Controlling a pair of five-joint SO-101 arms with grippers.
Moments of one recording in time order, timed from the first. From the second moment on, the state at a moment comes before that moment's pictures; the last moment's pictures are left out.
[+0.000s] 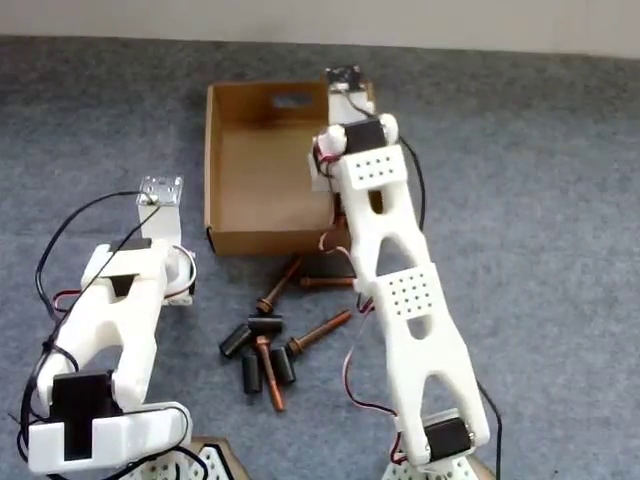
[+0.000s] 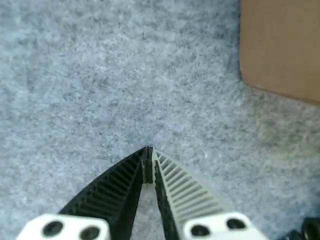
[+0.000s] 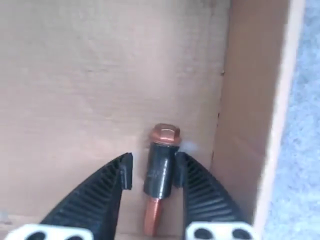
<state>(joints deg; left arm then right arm) -13.1 -8.7 50.9 45.0 -4.6 -20.7 71.7 -94.4 99.6 -6.3</state>
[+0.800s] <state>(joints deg) -13.1 -8.7 50.9 45.0 -4.6 -9.8 60.3 -90.6 100.2 -6.3</state>
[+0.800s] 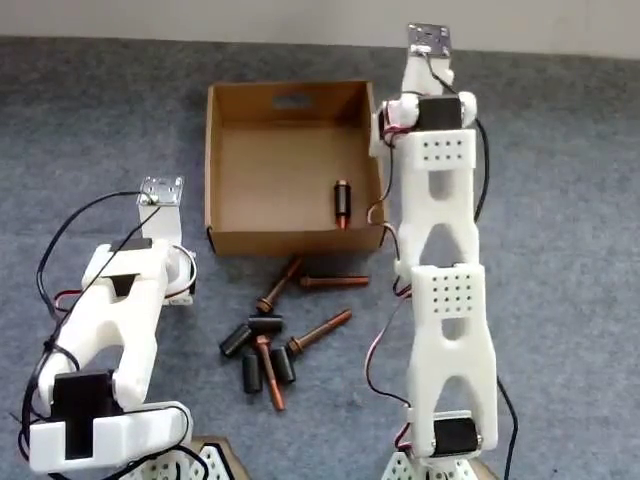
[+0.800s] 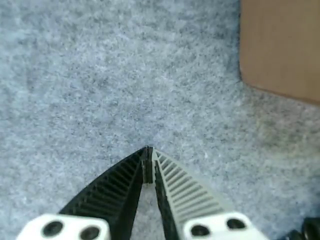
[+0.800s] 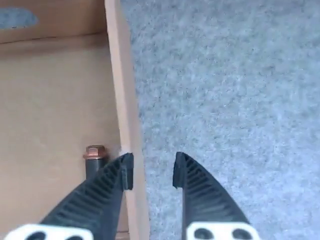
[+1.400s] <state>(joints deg) -13.1 -8.7 50.9 45.0 -4.6 -12.7 61.4 -84.4 100.2 -6.3</state>
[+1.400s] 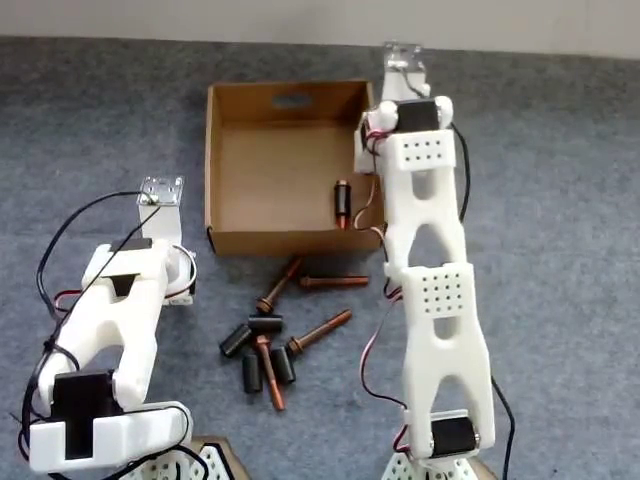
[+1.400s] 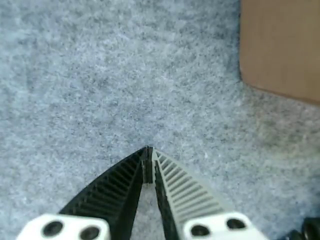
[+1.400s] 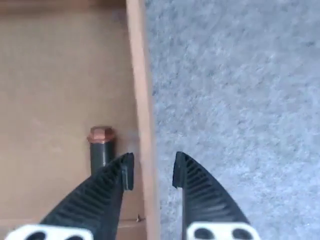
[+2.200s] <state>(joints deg) -13.1 -8.7 50.9 45.0 -4.6 -14.5 61.5 -81.0 100.2 -17.0</state>
